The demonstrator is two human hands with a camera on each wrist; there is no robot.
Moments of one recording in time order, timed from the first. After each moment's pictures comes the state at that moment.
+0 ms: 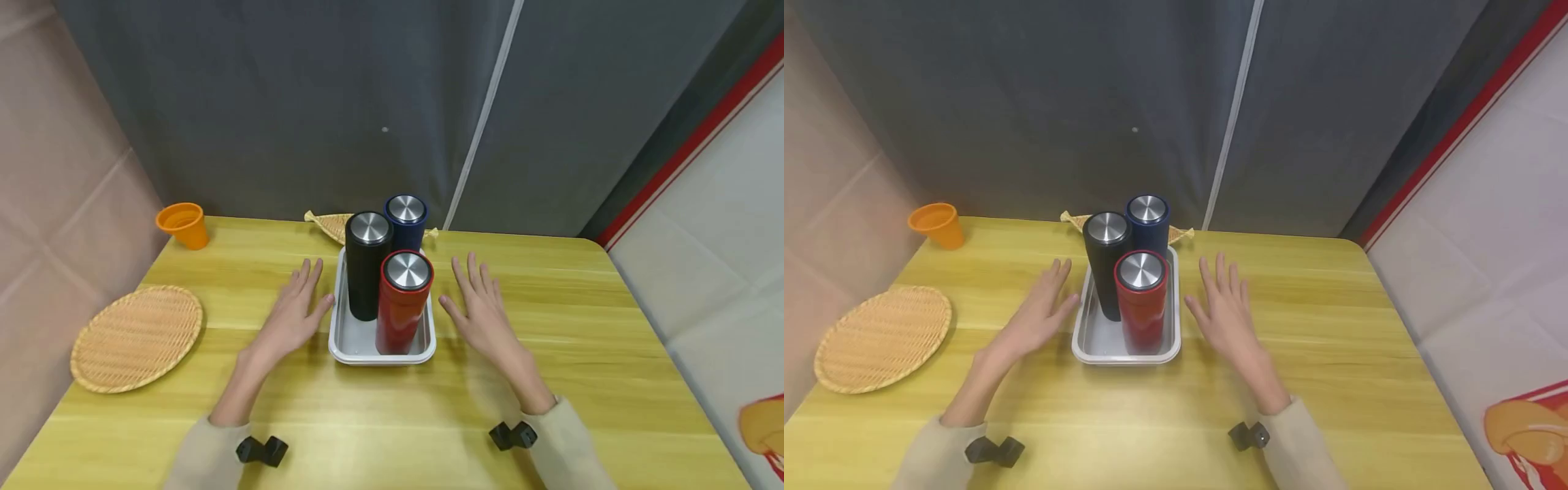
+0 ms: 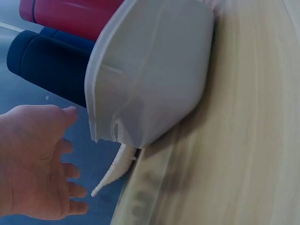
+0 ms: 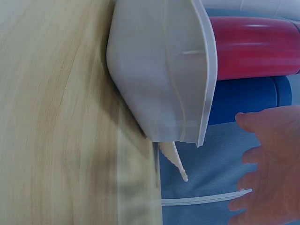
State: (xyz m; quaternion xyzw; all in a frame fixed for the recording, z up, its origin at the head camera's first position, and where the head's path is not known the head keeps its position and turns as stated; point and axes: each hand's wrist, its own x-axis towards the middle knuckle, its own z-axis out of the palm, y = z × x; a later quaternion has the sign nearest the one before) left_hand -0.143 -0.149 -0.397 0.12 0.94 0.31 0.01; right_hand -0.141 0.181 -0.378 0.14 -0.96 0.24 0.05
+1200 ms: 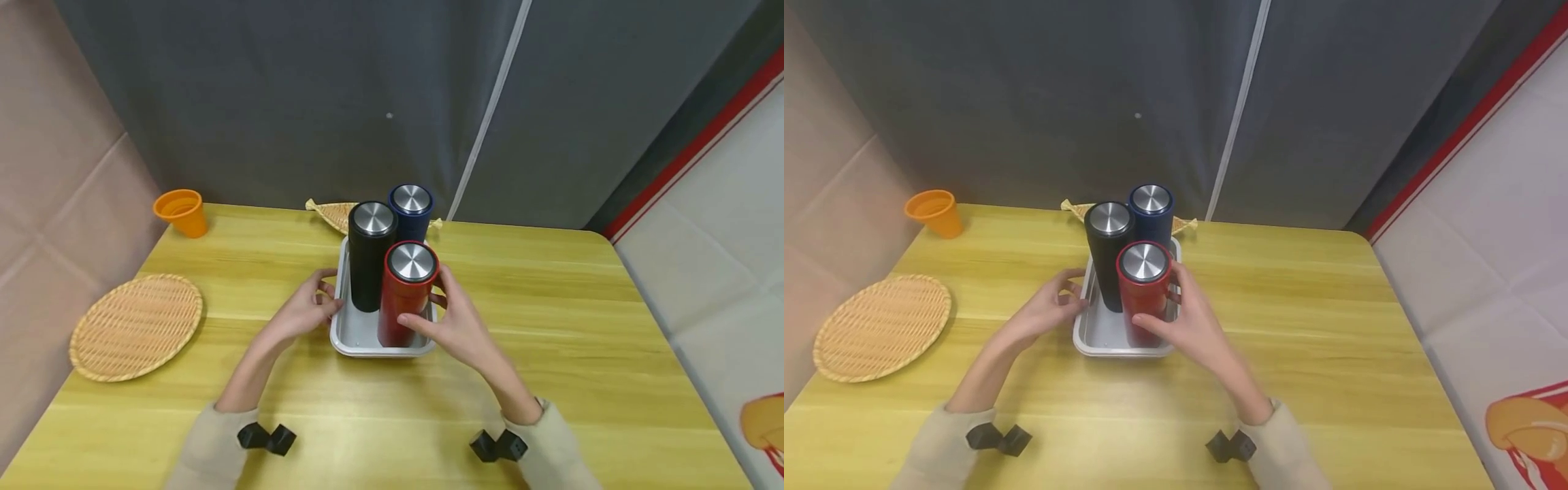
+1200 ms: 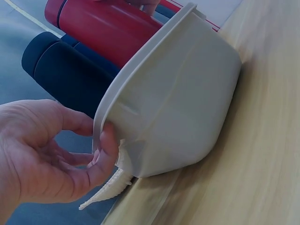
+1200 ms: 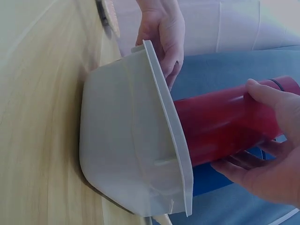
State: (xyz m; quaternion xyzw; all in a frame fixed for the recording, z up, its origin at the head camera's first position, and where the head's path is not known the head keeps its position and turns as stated) left_hand -0.151 -0.134 -0.393 0.05 0.78 0.60 0.15; right_hand -0.117 0.129 -0.353 0.18 -0.82 0.54 0.02
